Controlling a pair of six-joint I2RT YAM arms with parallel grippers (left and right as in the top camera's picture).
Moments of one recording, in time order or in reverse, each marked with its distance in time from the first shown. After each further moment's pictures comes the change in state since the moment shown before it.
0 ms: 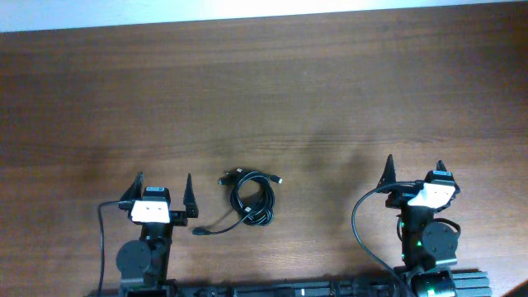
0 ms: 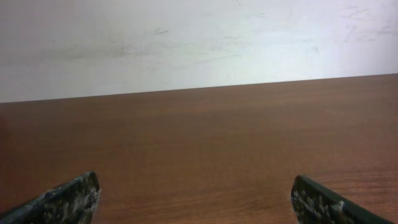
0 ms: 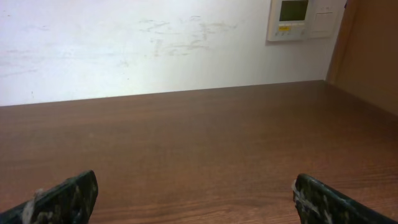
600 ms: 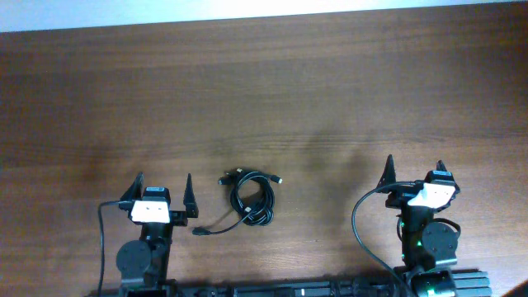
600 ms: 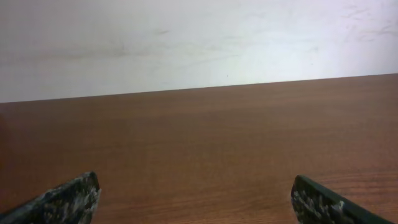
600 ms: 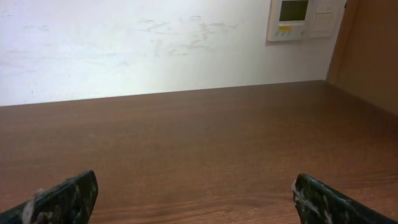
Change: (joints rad) left arm 0.000 0.000 0.000 0.000 0.000 0.000; right arm 0.000 0.000 0.000 0.000 0.000 0.000
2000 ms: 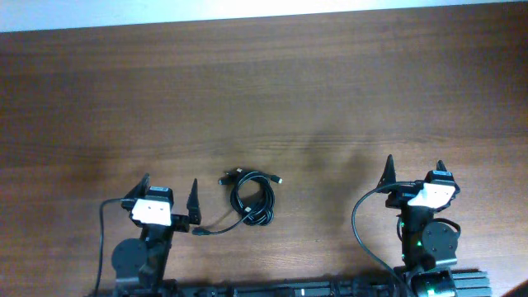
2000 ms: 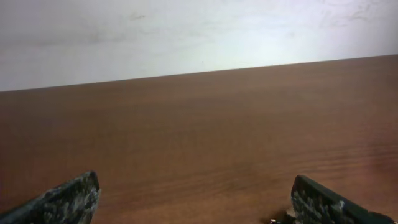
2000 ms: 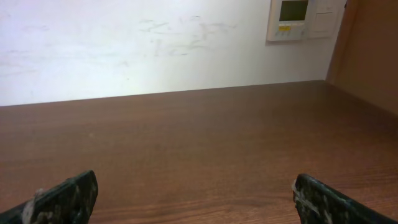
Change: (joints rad) left arm 0.000 0.026 0.111 -0.164 0.083 0.000; right arm 0.000 0.000 0.000 0.000 0.000 0.000
